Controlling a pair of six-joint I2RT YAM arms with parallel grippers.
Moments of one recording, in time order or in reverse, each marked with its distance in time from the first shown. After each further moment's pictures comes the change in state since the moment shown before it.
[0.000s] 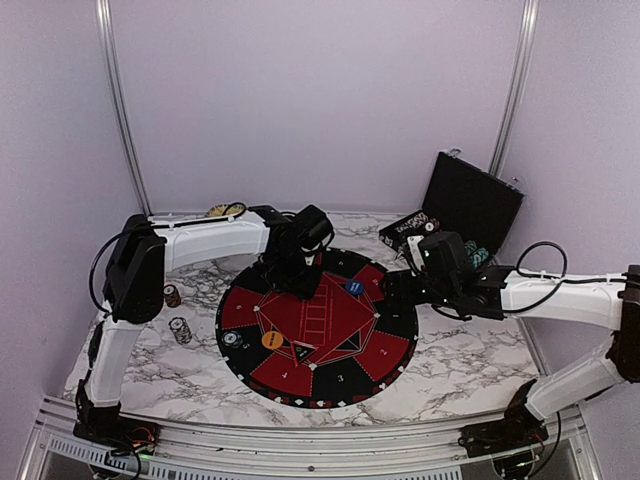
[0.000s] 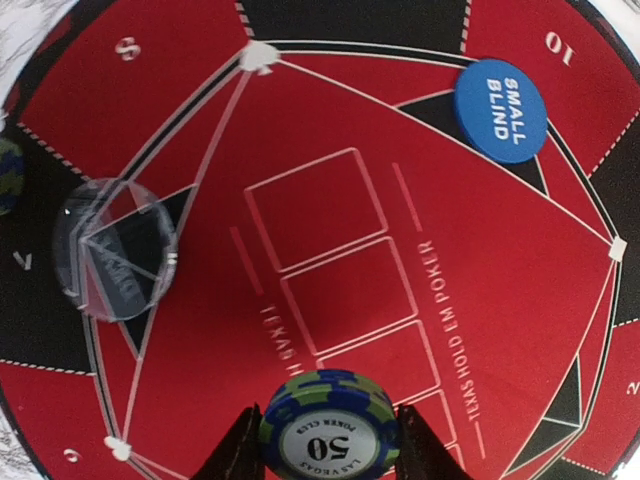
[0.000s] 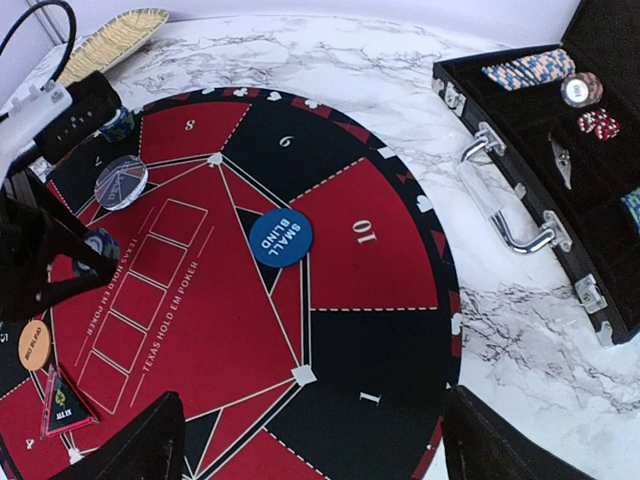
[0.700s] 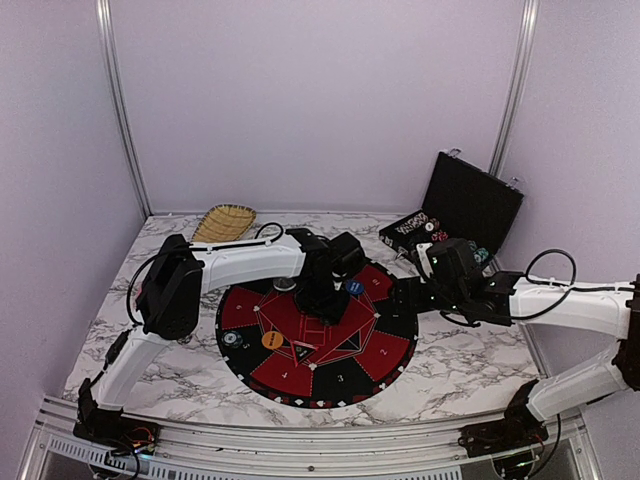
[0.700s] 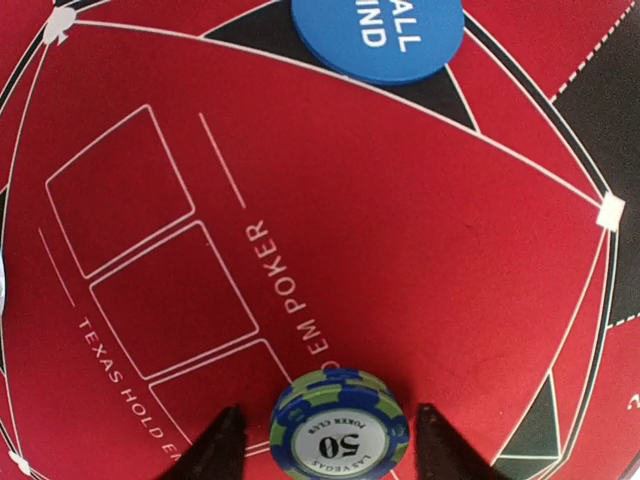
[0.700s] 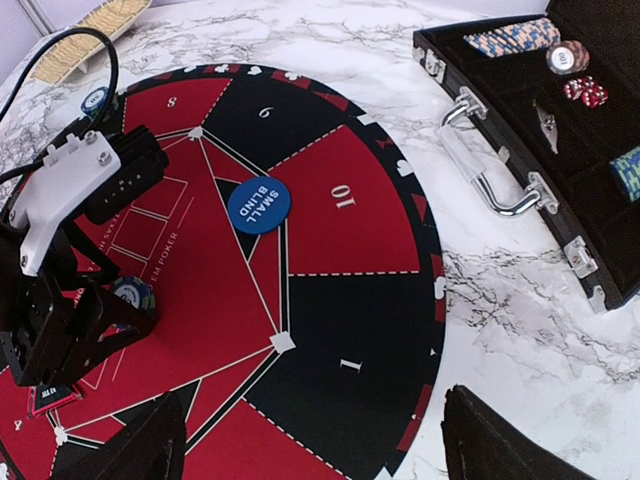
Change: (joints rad) left arm -0.113 0.213 0.223 -0.089 0.022 -0.027; right arm -0.018 -0.064 -0.060 -0.044 -0.005 0.021
